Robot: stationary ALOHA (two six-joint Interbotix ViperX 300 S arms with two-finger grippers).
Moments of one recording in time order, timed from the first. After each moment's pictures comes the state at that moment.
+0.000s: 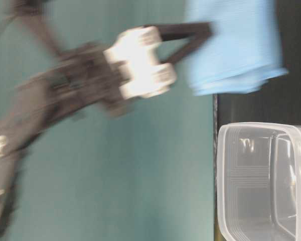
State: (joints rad) left arm 0.01 0.26 -0.08 0.04 0.71 0.13; right arm -0.06 -1.11 1.20 0.01 -0.24 0.01
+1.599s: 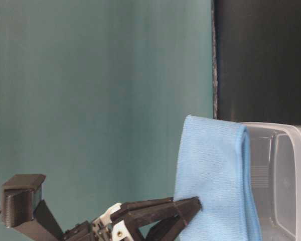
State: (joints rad) left arm 0.08 -0.21 0.63 0.04 0.49 0.12; right arm -0.07 -1.11 1.20 0.01 -0.24 0.01
